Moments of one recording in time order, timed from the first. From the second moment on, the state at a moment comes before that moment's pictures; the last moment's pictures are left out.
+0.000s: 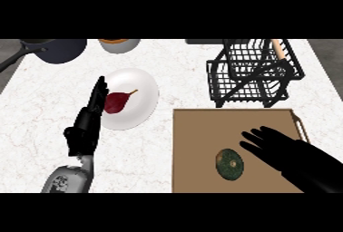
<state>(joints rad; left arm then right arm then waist) -0.15 0.10 -0.14 -1.55 -0.10 0.24 0.04 0.04 -0.51 0.20 -2.04 0.98 0.65 -0.25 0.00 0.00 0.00</state>
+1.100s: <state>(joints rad) -0.14 0.06 -0.09 -1.55 -0.13 0.19 0.03 0.00 -0.37 0.25 -1.90 1.12 0.66 -0.32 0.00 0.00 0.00</state>
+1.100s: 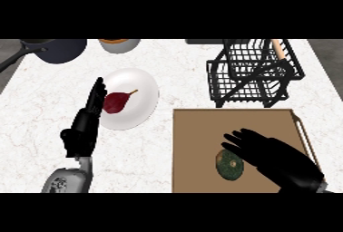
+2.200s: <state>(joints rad) -0.12 0.05 -0.06 -1.56 -0.15 0.15 0.03 -0.01 -0.24 0.31 -1.73 1.21 0.56 -0.33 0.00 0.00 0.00</state>
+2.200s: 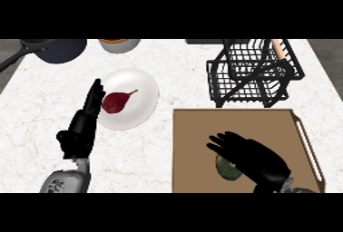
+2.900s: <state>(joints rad) -0.13 0.02 -0.06 -1.54 -0.17 0.16 0.02 -0.02 -0.19 0.31 -1.58 1.28 0.21 -0.42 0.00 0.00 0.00</state>
